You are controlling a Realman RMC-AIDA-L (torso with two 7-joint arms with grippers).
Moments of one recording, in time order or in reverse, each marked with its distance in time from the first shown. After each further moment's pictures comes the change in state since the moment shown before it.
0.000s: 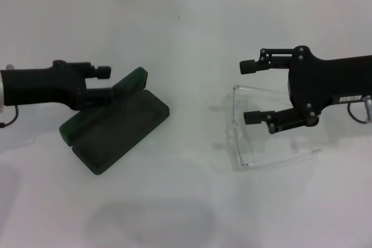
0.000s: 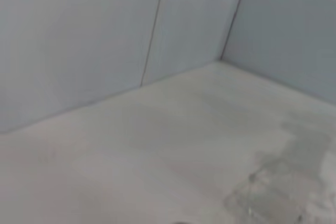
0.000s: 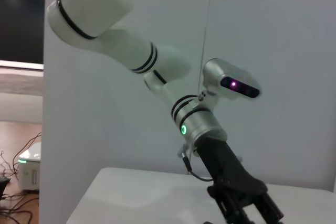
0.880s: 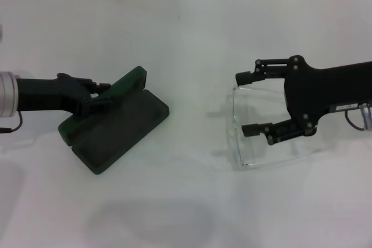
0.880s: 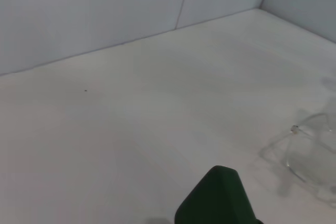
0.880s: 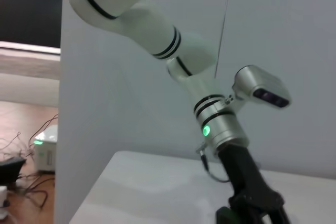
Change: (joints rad) left arm -0.024 -0.003 0.000 0.061 0.106 -0.168 -0.054; right arm -0.004 0.012 0.002 -0.038 -0.064 0.000 -0.003
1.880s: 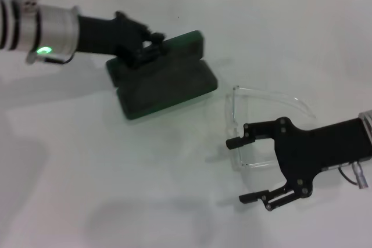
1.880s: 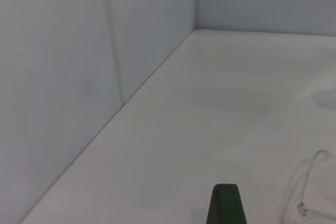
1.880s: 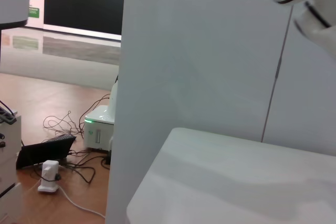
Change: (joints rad) left arm -0.226 0.003 0.002 0.129 0.022 -0.144 0.249; right arm -0.080 0.083 0.000 -0.047 -0.166 -0.041 -0.100
